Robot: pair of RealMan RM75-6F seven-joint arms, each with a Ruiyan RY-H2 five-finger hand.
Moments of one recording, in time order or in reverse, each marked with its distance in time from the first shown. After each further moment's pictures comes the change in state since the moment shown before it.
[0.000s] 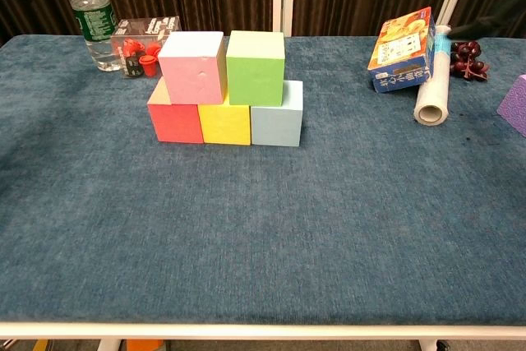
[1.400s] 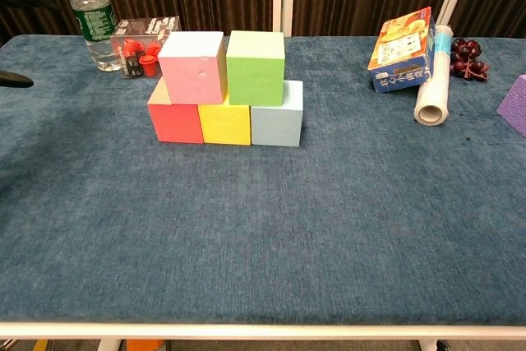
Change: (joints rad) left arm -0.021 -0.040 -0.016 -0.058 -0.056 -0.026 0.081; right arm -0.034 -0.090 -0.137 0.772 -0.166 -0.453 0.111
